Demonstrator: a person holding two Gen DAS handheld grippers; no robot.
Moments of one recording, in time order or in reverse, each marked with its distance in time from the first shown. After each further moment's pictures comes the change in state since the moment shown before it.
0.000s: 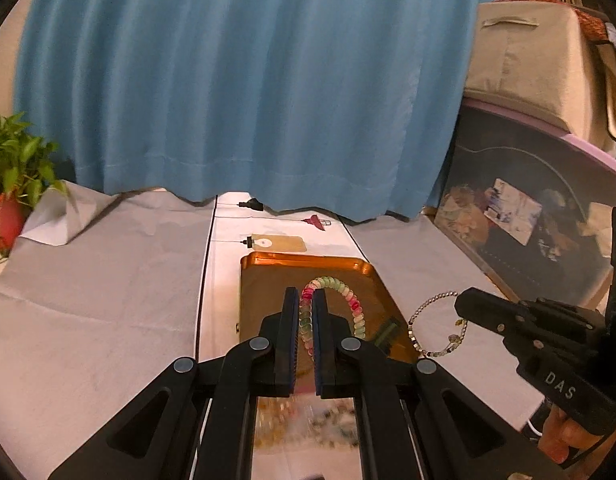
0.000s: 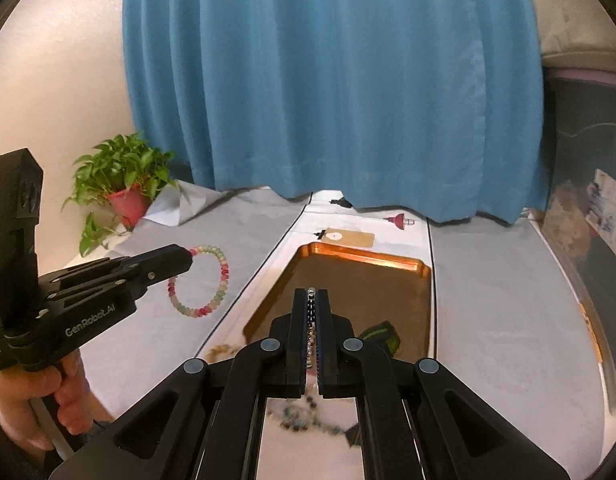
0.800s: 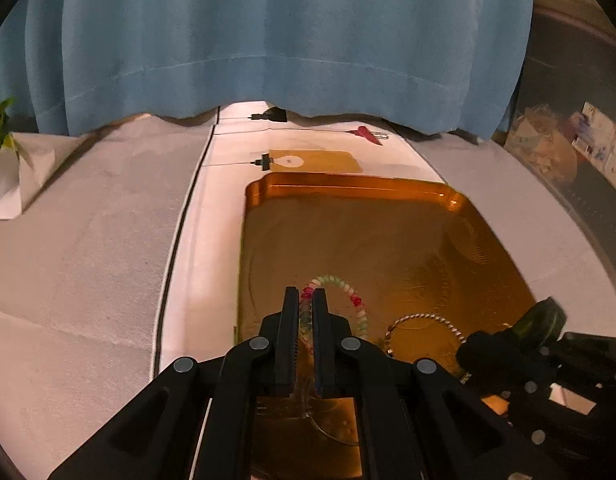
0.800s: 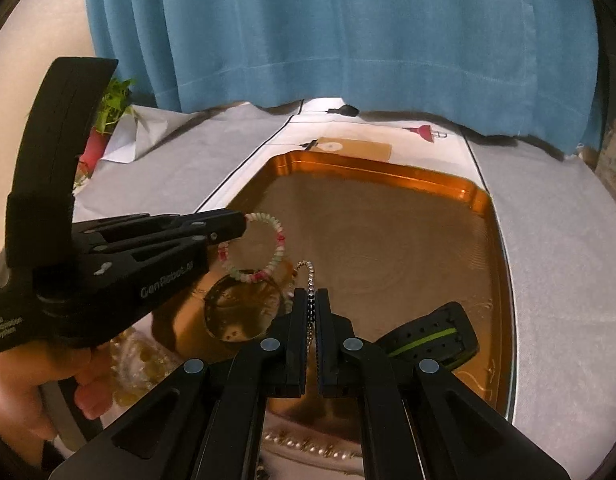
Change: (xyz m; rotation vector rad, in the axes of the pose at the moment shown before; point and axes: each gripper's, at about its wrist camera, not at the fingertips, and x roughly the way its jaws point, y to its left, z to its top) left arm 0.178 0.028 -0.039 0.043 0.246 0.142; right arm 0.183 -0.030 -0.056 0.012 0.209 0.020
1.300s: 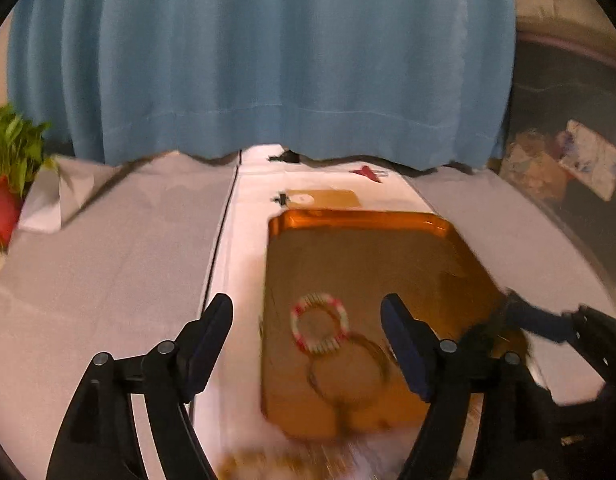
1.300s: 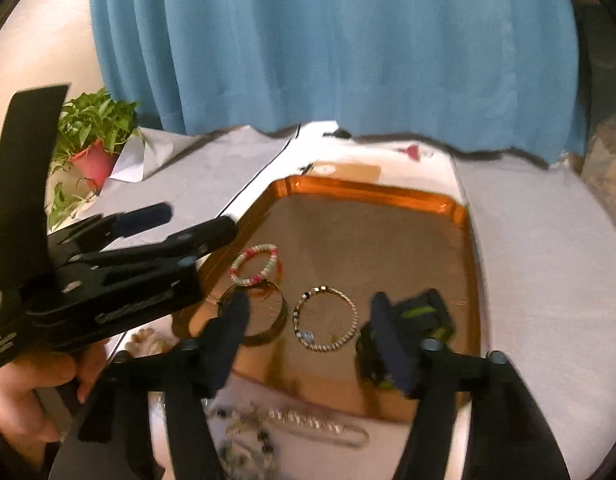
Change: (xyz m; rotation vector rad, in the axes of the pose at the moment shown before) left arm -0.073 -0.004 -0.017 -0.022 -0.129 0.014; right arm -0.051 0.000 -0.008 0.012 -0.081 -0.006
